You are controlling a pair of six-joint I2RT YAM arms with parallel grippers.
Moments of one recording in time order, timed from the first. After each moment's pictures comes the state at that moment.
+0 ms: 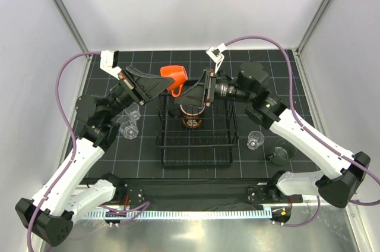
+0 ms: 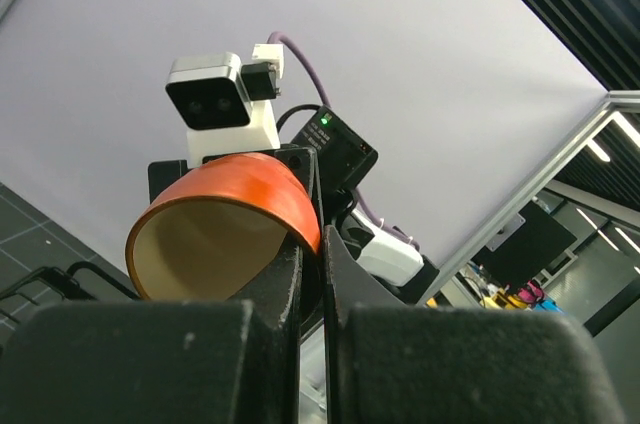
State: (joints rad) left arm -0.47 0.91 0.94 0.57 0.58 -1.18; right arm 0.74 1.24 1.29 -0.03 -0.64 0.79
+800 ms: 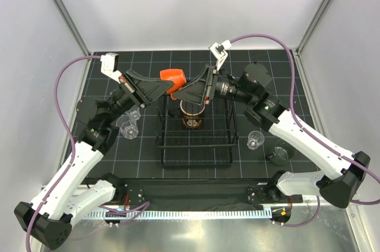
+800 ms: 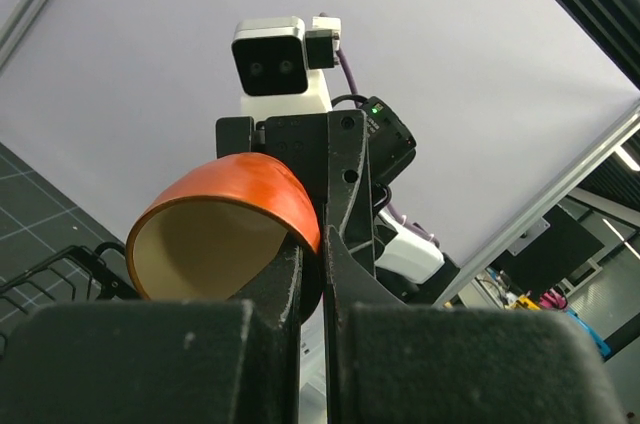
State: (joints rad) left arm -0.48 0.88 0.91 0.52 0.55 -1.13; right arm 0.77 1.23 1.26 0.16 -0.60 0.88
